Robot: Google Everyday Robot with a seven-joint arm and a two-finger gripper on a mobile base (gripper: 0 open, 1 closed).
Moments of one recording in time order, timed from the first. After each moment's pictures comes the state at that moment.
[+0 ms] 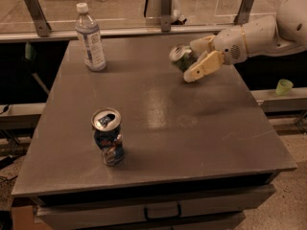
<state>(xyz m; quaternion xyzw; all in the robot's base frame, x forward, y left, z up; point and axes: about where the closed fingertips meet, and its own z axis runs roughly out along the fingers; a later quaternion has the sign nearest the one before) 0.628 -0.105 0.912 -0.51 0.68 0.34 0.40</state>
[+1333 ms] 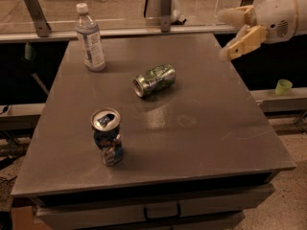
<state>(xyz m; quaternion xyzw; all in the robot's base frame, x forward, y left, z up) 0.599 -0.153 0.998 -0.52 0.63 0.34 0.46</state>
